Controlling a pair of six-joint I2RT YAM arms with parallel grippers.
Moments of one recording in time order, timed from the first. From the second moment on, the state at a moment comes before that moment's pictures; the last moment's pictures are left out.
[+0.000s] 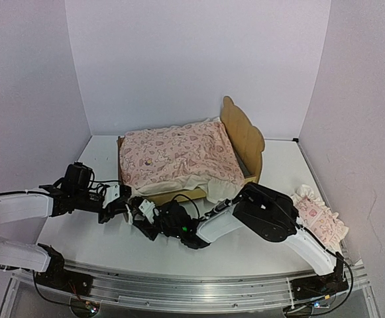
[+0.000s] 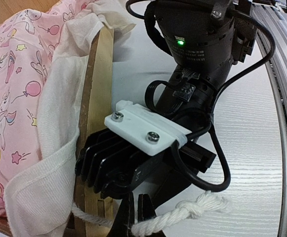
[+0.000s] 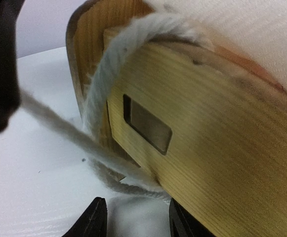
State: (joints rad) left arm -0.43 1.14 0.49 -0.09 0.65 0.80; right arm 1.14 2.55 1.54 0.74 0.02 -0.05
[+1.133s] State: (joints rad) left arm -0.21 1.22 0.56 -0.16 0.76 0.57; right arm 1.17 2.74 1.87 0.71 0.17 -0.17
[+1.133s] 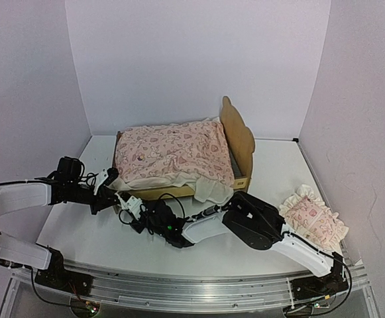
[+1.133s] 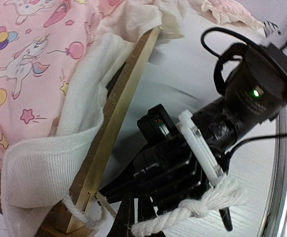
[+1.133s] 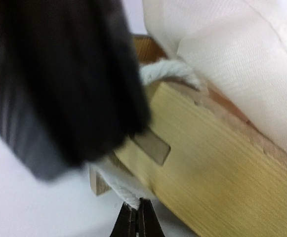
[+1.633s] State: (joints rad) left arm -0.21 1.15 0.48 -0.40 0.84 1.27; right arm 1.15 2.48 1.56 0.59 -0.23 0.17
